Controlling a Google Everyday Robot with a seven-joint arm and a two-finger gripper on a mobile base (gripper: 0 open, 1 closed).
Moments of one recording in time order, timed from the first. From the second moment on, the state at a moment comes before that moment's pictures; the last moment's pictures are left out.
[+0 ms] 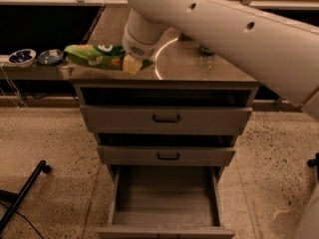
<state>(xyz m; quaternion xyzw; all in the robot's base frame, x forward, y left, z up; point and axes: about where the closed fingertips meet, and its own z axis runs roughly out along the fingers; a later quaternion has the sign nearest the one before) 0.653 0.062 0.885 -0.62 0.74 -0.01 0.28</state>
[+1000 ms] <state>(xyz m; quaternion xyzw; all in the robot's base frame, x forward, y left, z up) 0.609 -0.028 0.784 -0.68 0.71 -0.01 0.17</state>
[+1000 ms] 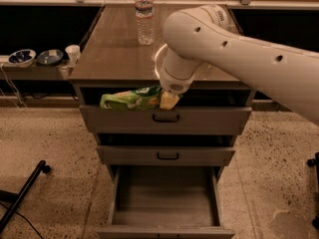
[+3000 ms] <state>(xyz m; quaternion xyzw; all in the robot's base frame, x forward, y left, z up) 0.560 -0.171 0.528 -0.64 0.73 0.02 0.25</state>
